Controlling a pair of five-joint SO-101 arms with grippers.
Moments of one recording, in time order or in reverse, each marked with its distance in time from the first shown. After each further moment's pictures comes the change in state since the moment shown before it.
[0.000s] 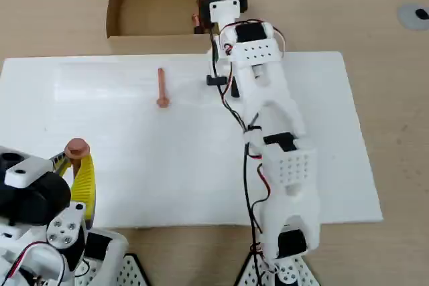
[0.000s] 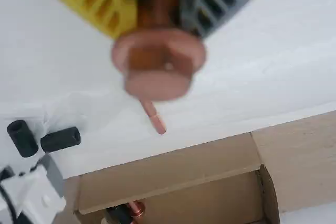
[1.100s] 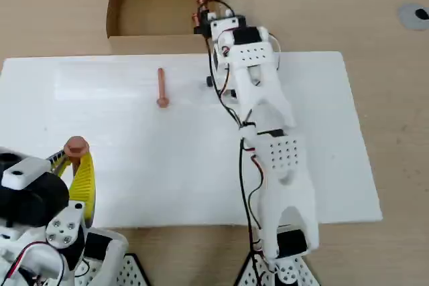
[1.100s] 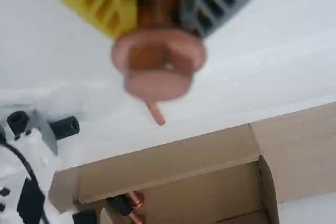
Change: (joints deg) left arm 0.0 0.0 0.0 -1.1 0.0; right arm 0.7 12.6 -13.2 12.3 0.0
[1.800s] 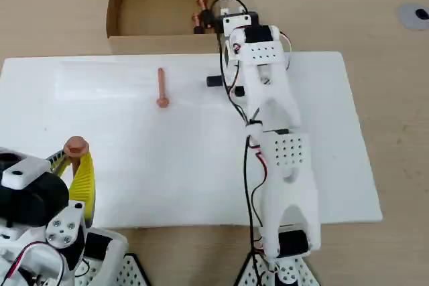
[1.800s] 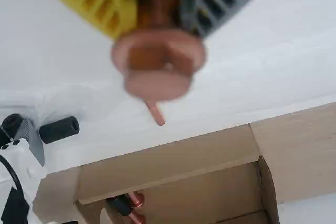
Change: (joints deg) left arm 0.0 0.0 0.0 0.0 0.0; right arm 3.1 2.0 -3.6 0.1 0.0
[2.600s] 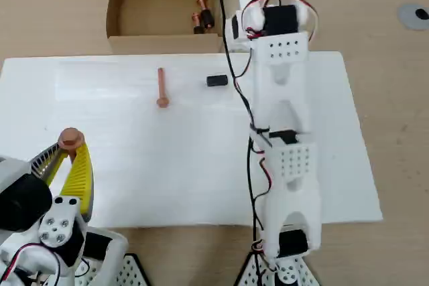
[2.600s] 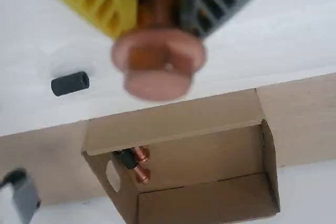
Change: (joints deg) left arm 0.0 -0.4 0.1 -4.9 3.5; right arm -1.1 -13.9 -24.0 9.4 3.0
